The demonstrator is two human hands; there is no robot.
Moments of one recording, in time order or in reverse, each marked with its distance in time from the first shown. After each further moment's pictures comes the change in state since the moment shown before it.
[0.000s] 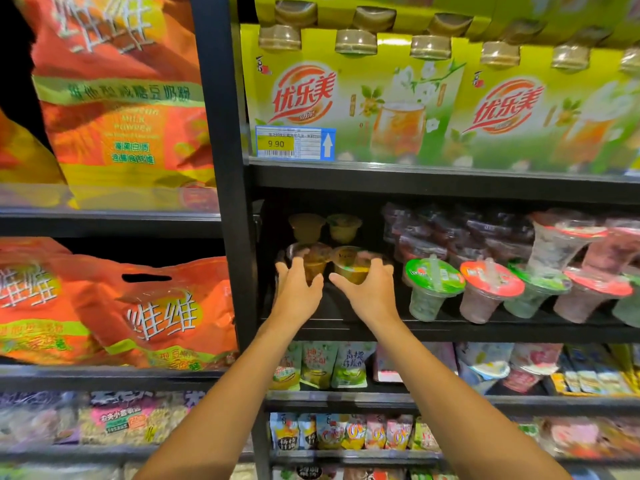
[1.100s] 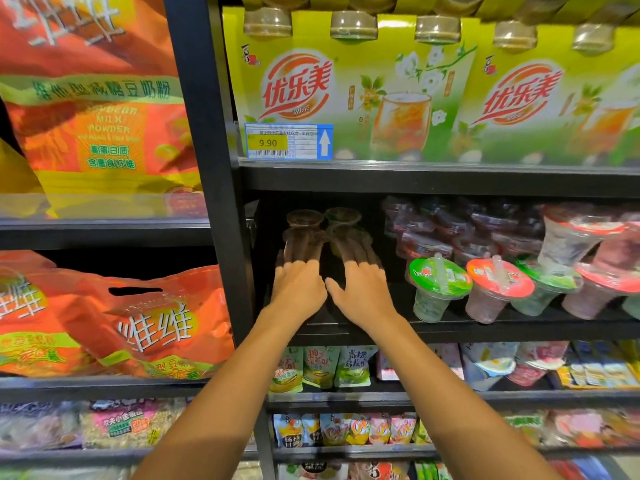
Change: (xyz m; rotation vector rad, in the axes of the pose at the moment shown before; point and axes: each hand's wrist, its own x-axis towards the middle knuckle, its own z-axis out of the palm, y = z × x) left_hand 0.020 0.013 -0.006 0.593 -0.165 0.140; right_hand 0.010 -0.005 0.008 -0.567 -0.158 -0.260
